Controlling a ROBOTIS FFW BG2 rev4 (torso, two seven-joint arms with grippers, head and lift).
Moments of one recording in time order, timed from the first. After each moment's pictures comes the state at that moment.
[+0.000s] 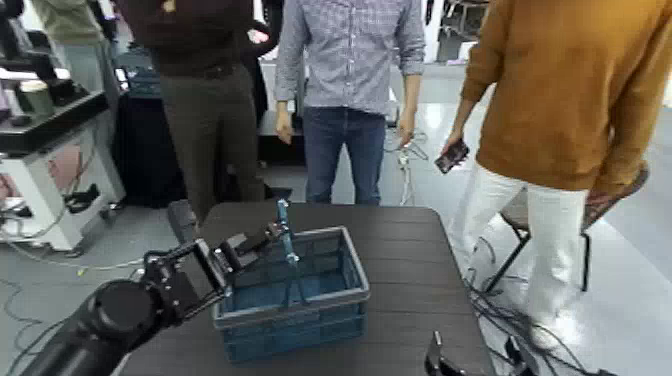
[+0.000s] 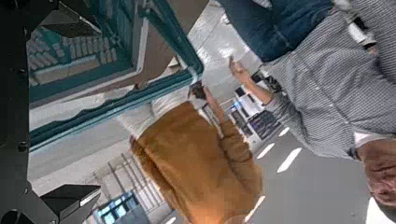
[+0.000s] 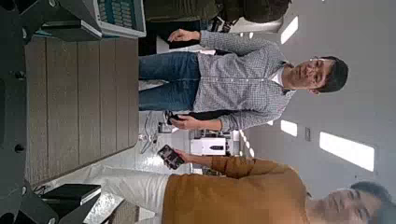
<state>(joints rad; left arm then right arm) -0.47 0.33 -0.27 -1.16 1.22 0.58 -0.40 0.47 -0.15 0.24 -1.97 -0.03 -0.07 -0.35</state>
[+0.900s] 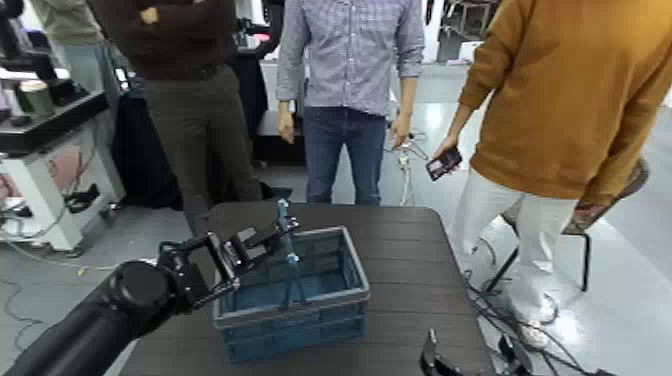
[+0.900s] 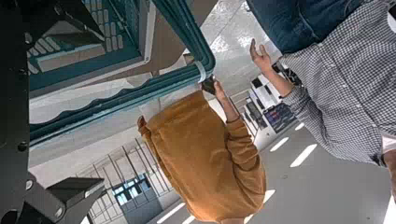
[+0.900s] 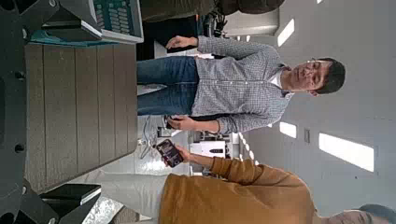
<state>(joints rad) -0.62 0.34 -0.42 -0.95 1.31 0.55 -0.49 0.45 -0.15 0.25 -1.95 -0.05 -0.09 -0.34</state>
